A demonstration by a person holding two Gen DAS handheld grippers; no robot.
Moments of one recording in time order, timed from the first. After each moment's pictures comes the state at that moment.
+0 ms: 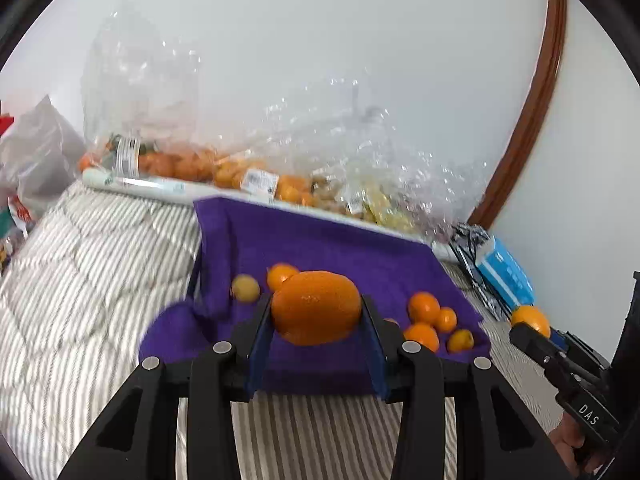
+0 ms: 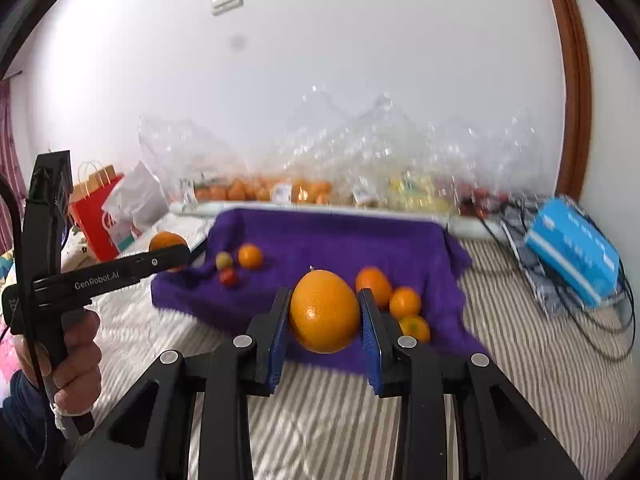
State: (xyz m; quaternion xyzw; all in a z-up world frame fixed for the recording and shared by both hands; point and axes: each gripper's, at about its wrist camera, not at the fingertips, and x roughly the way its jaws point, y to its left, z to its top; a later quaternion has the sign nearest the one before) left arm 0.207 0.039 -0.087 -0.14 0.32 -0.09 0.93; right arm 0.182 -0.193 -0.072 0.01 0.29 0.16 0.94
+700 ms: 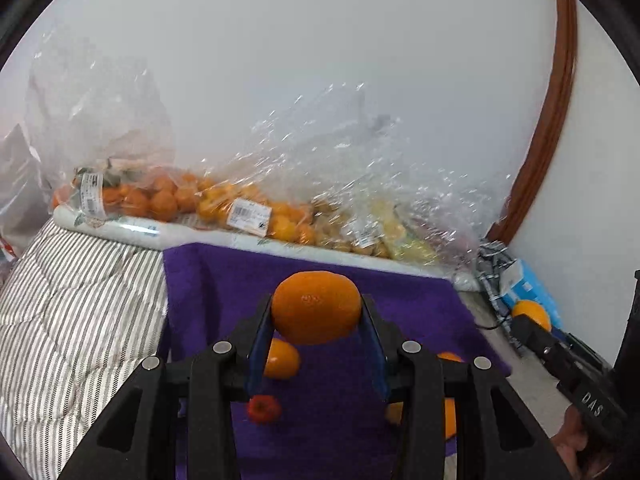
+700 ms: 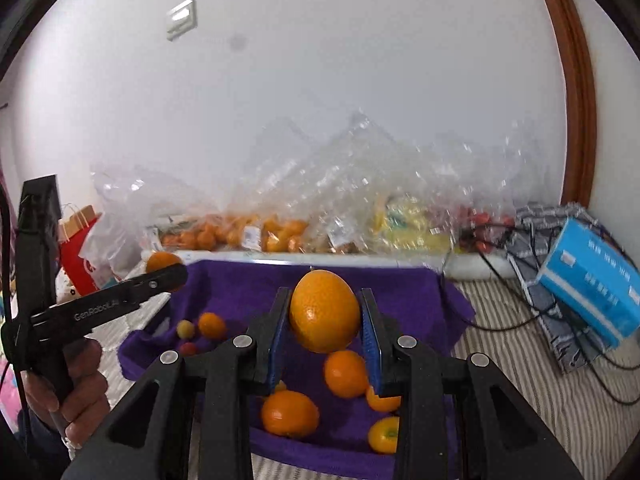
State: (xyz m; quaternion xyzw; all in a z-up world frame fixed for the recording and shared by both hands) left arm 0.280 0.019 -0.094 -0.13 0.31 -0.07 0.94; right arm 0.267 -0.213 -0.076 0.06 0.28 0.14 0.95
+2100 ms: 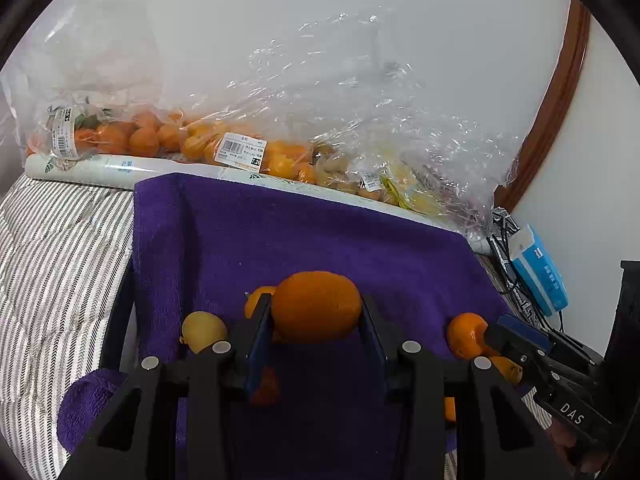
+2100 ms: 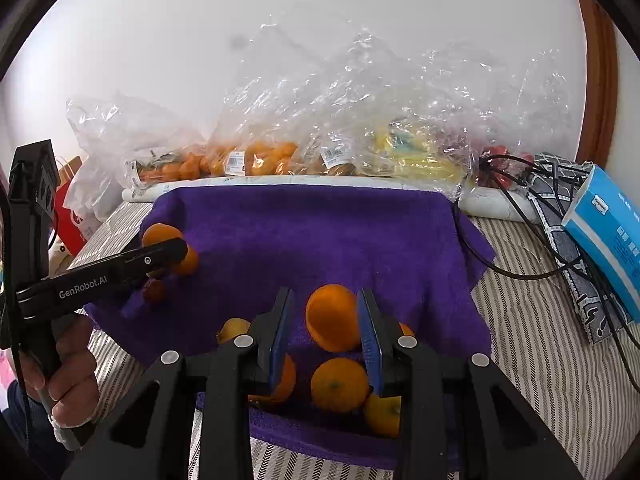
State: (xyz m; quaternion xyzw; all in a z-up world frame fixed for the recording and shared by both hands) left arm 0.297 0.012 -0.140 -0.13 0.37 -0.10 0.91; right arm 0.288 -0.202 -0.128 0.02 0.37 0.15 0.92
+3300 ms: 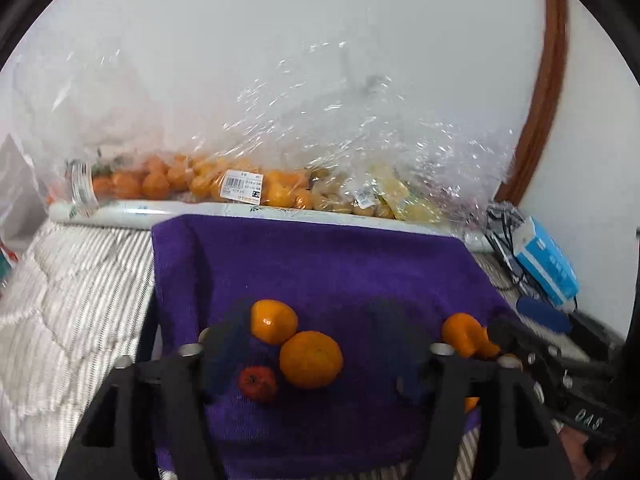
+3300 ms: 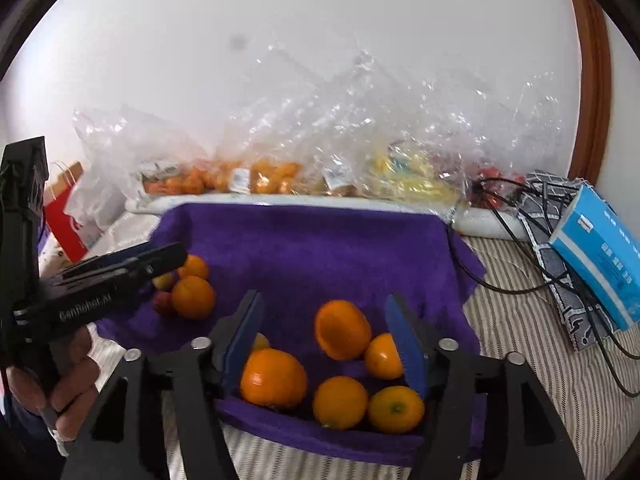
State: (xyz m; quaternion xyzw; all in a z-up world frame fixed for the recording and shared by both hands) left arm 0.277 -0.005 -0.106 -0.06 0.35 -0.07 0.93; right arm 0.280 -0.200 -0.105 0.02 0.35 0.14 0.93
